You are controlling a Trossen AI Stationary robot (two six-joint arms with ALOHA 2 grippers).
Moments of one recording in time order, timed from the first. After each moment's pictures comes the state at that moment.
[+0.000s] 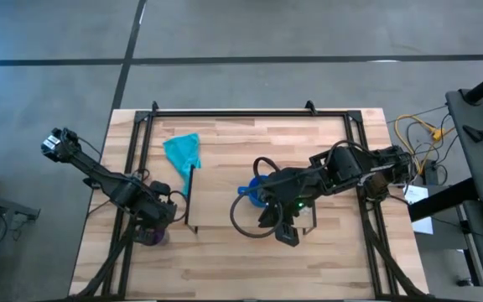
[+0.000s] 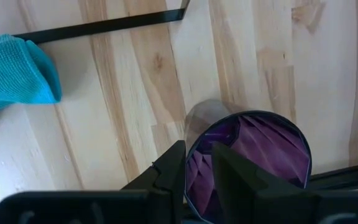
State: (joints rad) left arm -0.57 1.16 1.01 -1.21 0.05 -0.41; right arm 0.35 1.87 2.33 -1.24 -0.13 0.52
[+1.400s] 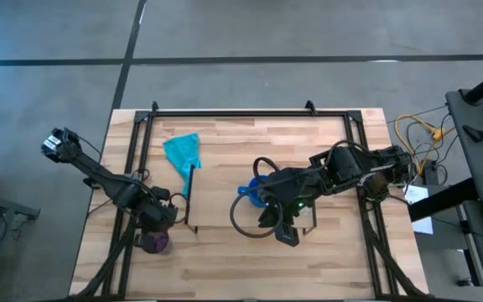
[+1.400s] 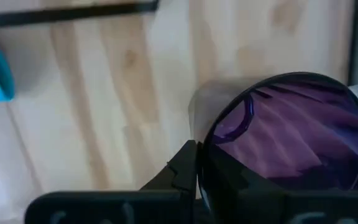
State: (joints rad) left arm -0.57 1.16 0.95 -1.13 0.14 -0.46; right arm 0.35 1.87 2.33 -1.24 -0.13 0.51
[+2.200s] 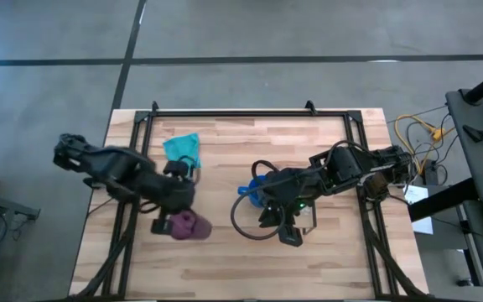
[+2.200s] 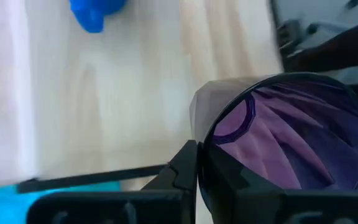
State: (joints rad) left arm -0.42 1.42 1.79 -1.42 -0.07 -0.28; right arm 0.35 1.87 2.33 -1.25 -0.13 0.39
